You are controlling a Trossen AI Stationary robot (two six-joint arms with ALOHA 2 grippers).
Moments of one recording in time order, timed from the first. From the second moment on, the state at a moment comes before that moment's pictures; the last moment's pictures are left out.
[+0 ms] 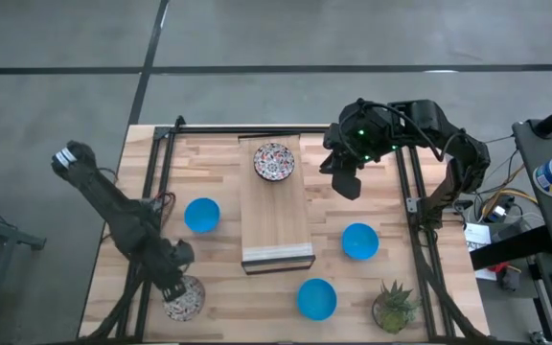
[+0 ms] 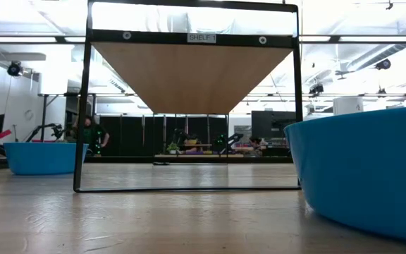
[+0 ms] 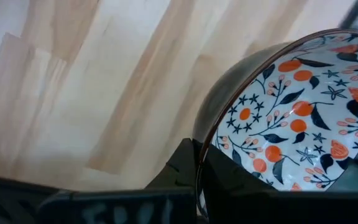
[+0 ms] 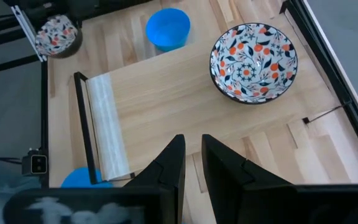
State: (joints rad) left arm -0.82 1.12 0.80 -0.81 0.12 -1.41; right arm -0.06 1.67 2.27 -1.48 -0.05 0.22
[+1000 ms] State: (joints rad) left arm -0.40 0.96 1.23 -0.91 -0.36 -1.59; right arm -0.05 1.67 2.19 -1.03 -0.07 0.07
